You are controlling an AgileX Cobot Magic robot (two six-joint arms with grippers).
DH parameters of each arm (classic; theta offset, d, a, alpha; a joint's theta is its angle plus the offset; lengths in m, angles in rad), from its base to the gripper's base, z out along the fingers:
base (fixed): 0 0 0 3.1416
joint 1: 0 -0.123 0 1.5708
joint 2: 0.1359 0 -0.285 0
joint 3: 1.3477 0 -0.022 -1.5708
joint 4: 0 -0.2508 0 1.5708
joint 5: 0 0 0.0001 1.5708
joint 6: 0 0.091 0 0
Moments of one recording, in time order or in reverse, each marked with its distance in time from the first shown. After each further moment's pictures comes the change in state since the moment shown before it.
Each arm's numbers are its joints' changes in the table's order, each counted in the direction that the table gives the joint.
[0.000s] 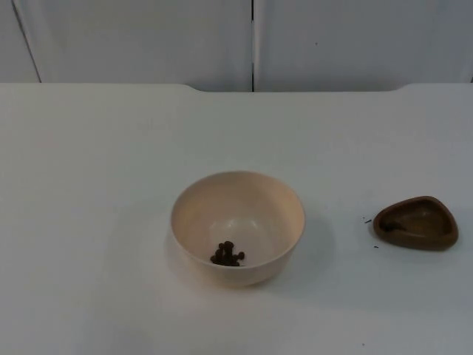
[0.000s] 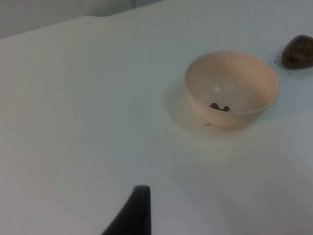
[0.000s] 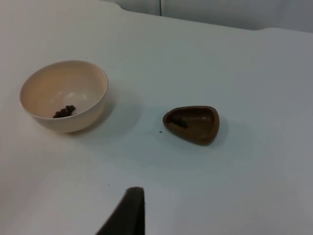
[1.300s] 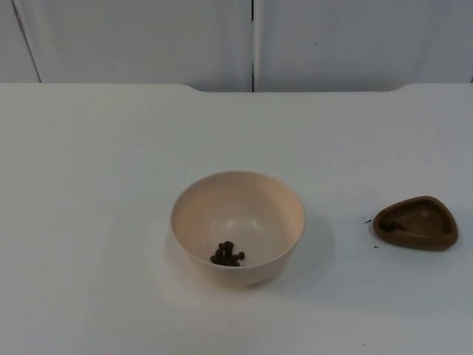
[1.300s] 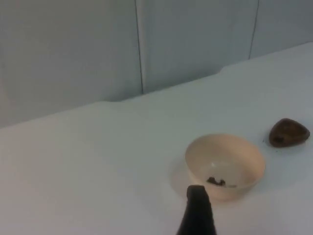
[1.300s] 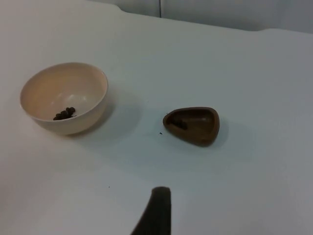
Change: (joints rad) right arm 0.000 0.000 -0.002 0.000 -0.004 0.006; left arm 0.000 0.000 -0.225 -0.005 0.024 -0.002
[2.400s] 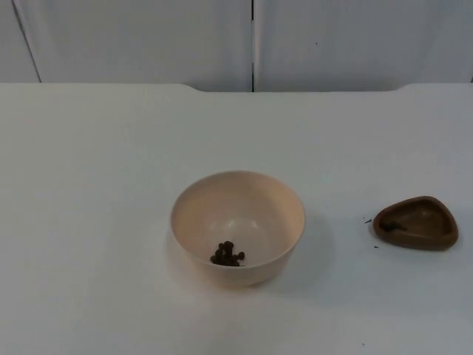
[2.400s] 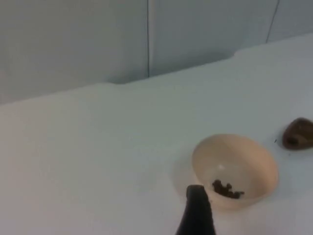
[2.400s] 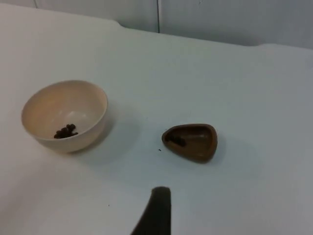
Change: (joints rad) right arm 0.000 0.052 -0.044 0.000 -0.043 0.002; left arm 0.000 0.309 -0.025 -0.034 -0.173 -0.078
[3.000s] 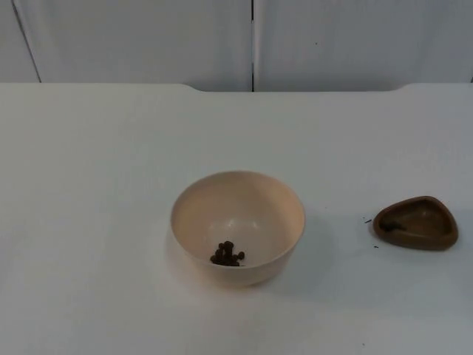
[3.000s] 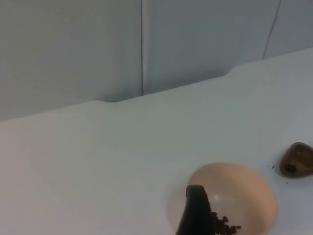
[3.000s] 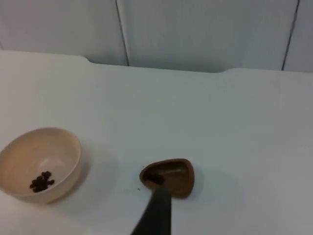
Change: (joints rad) right arm 0.000 0.163 -0.064 0.088 -0.132 0.120; left arm 0.000 0.150 0.000 0.018 -0.196 0.000
